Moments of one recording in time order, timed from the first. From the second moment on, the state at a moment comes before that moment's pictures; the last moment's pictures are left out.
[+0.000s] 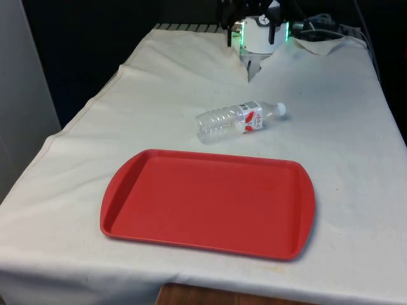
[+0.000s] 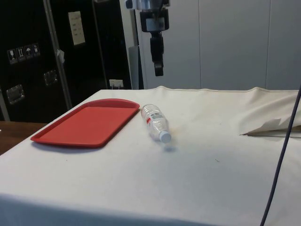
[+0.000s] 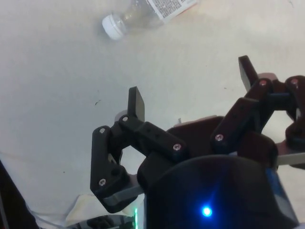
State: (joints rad) arm 0.07 -0.11 -0.09 -2.42 -0.06 2.32 -0.26
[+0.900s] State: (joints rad) arm 0.07 -0.09 -0.09 -2.45 -0.14 2.36 -0.34
